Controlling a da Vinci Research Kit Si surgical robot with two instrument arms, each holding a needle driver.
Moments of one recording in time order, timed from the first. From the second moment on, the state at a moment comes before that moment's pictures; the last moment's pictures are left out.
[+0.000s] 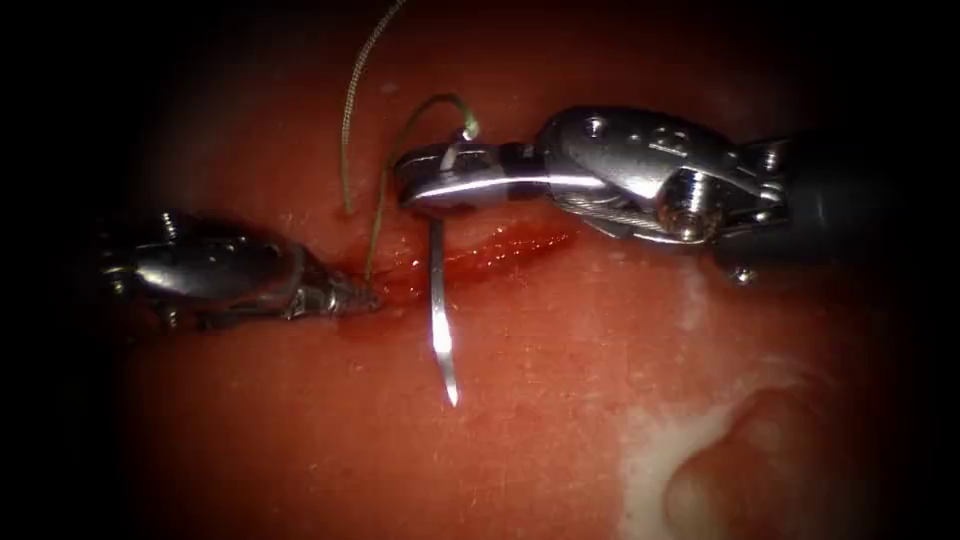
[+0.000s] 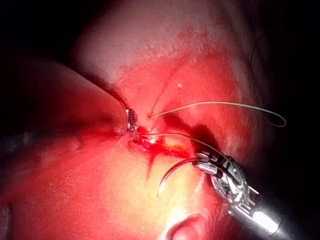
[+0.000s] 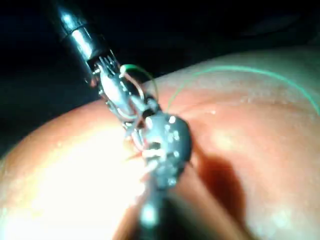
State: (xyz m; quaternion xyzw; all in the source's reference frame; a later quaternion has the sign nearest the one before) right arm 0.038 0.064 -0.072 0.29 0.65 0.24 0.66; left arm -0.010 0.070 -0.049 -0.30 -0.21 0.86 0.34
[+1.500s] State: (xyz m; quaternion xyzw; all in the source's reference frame) right arm 0.043 0.065 -0.064 0.18 0.67 0.18 0.70; left arm -0.012 0.070 -0.055 -0.27 -0.37 0.84 0.28
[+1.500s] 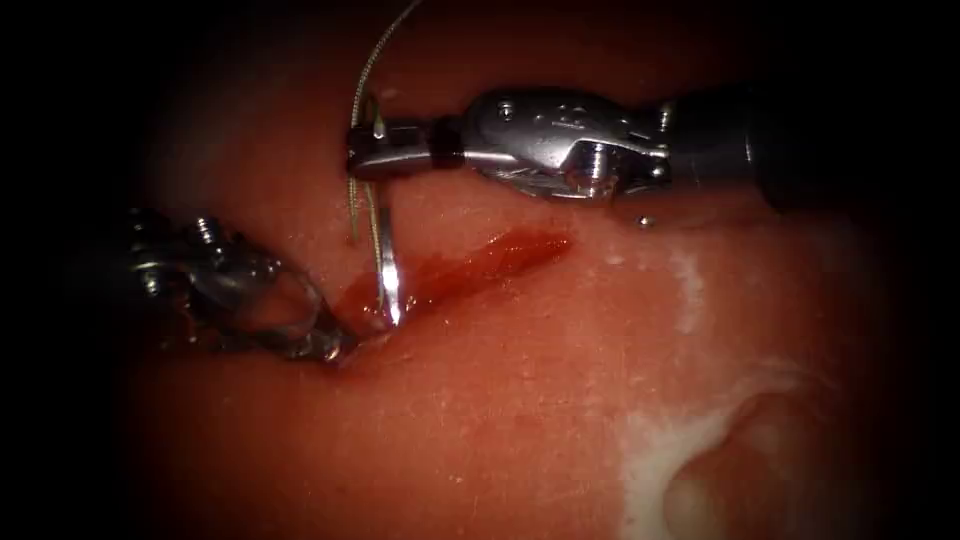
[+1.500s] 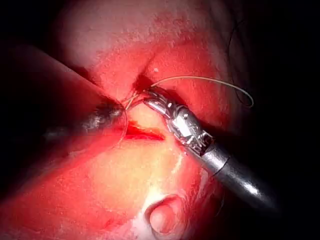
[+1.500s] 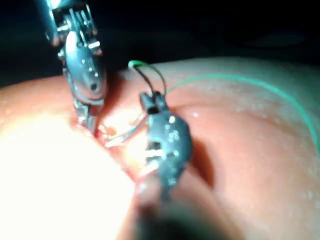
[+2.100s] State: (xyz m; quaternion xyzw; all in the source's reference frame) right arm 0.042 0.063 -0.064 0.18 0.66 0.17 0.71; left arm -0.011 0.072 -0.063 -0.29 -0.33 0.84 0.30
